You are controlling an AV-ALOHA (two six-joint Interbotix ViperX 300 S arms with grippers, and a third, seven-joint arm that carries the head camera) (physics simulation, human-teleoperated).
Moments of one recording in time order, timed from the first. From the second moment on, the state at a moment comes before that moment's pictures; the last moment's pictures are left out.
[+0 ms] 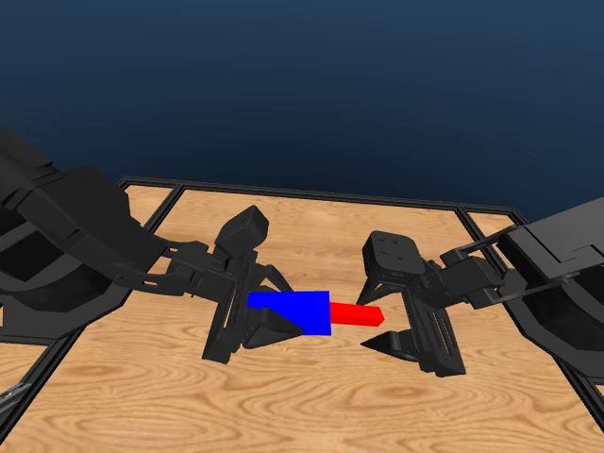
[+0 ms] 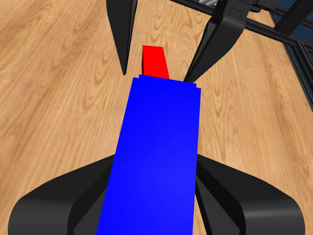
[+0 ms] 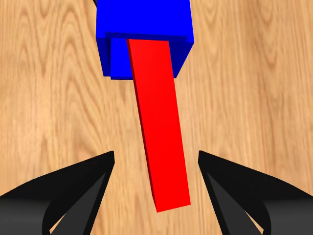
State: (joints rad) left arm -0.24 -0.01 0.91 -0.38 -0.43 -0.08; right arm 0.19 0.06 0.55 -0.18 0.44 0.40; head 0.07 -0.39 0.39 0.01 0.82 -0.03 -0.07
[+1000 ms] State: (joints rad) left arm -0.25 -0.01 0.90 -0.39 -0.43 -0.06; right arm 0.19 -0.05 0.68 -0.21 0.42 0.48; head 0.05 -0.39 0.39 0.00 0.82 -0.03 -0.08
